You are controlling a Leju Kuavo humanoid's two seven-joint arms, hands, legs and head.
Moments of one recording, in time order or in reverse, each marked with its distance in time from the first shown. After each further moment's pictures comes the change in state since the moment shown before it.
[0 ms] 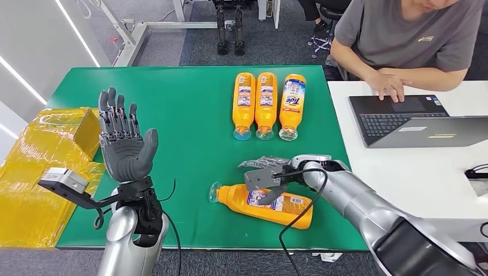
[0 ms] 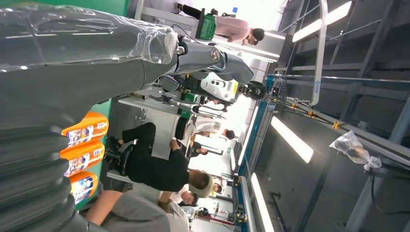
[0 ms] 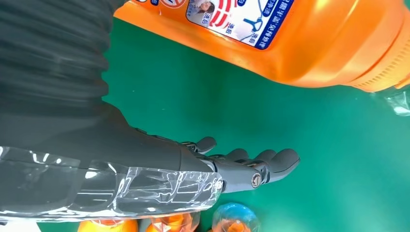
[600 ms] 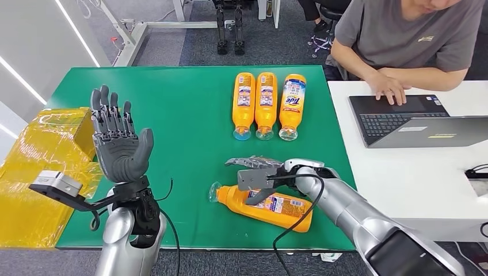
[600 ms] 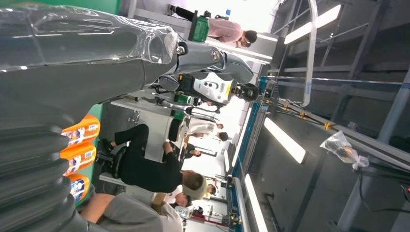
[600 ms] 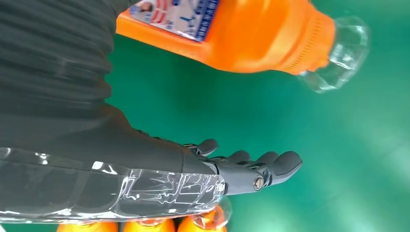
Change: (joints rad) left arm 0.007 0.000 0.000 -0.036 -0.008 0.003 0.000; right arm 0.072 0.046 -0.120 -0.073 -0.008 -0.037 -0.034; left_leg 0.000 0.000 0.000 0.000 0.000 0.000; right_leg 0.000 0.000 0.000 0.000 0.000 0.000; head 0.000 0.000
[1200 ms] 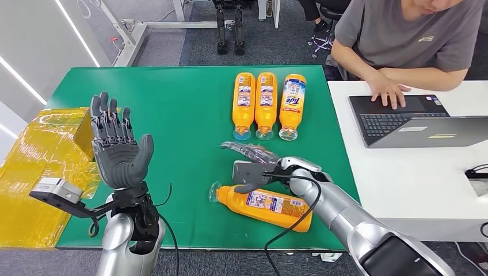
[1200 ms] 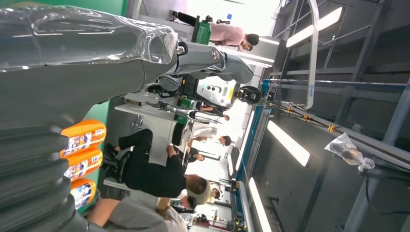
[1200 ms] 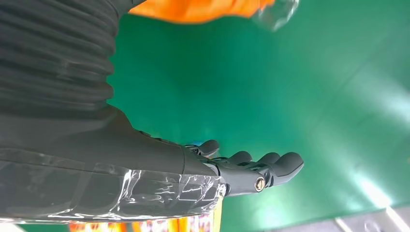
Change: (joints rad) left arm 0.036 0.000 0.000 -0.024 -0.022 0.005 0.000; right arm 0.046 0.043 -0.086 -0.033 -0.017 -0.189 -0.013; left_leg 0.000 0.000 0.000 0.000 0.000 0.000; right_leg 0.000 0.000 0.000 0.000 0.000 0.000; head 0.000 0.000
